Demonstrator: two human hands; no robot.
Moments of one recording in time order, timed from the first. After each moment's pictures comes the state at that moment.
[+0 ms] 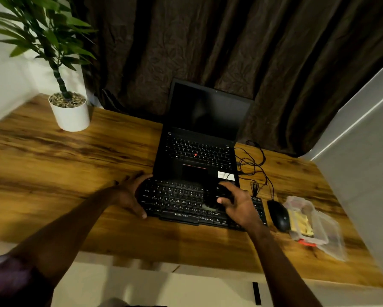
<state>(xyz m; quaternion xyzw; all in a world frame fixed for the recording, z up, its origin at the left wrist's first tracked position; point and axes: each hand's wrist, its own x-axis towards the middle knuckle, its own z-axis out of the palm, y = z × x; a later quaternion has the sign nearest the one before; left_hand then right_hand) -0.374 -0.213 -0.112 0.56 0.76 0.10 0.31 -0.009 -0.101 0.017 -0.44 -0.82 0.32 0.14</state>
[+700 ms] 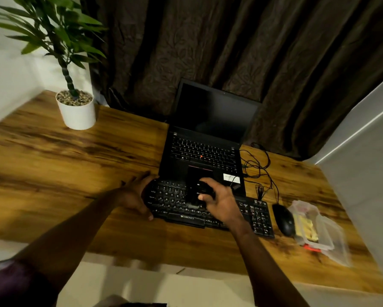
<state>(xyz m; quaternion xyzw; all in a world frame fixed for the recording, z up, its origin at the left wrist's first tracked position) -0.360 -0.235 -0.065 0.55 0.74 0.11 0.36 -0.075 -0.124 0.015 -0.41 -0.84 0.35 0.11</state>
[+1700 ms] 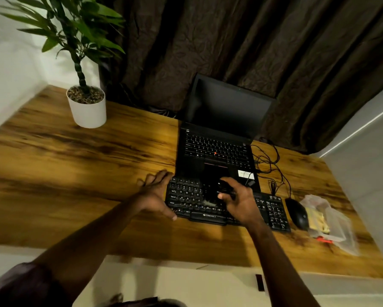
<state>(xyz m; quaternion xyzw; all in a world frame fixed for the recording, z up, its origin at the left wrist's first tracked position) -0.353 -0.250 -0.044 0.59 0.75 0.08 0.28 -0.087 -0.137 0.006 -0.44 -0.84 0.27 0.15</state>
